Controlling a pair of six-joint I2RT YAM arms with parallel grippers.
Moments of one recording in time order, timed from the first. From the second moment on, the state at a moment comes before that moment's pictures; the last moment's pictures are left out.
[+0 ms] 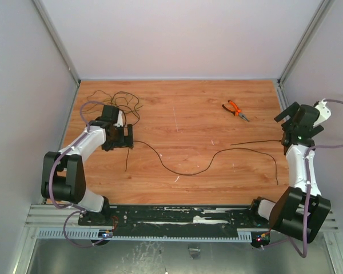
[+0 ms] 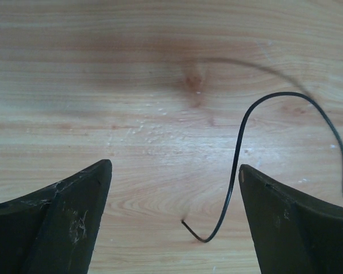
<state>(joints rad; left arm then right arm) -0.13 1.49 0.94 -0.61 -0.04 -0.19 -0.37 1.17 0.85 -0.17 0.21 0.46</state>
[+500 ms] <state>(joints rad) -0.04 1.44 0.96 -0.53 0.14 -0.24 -0.33 1.09 0.85 -0.11 0.06 0.44</state>
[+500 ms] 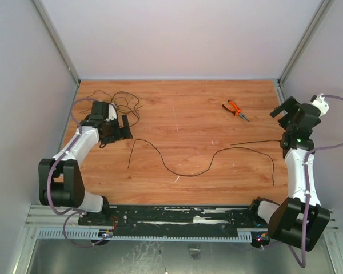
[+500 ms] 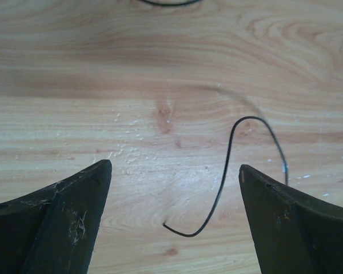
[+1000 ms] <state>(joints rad) 0.07 1.64 1.33 -0.35 0.24 -0.32 -0.16 1.07 0.86 -0.08 -0.01 0.43</state>
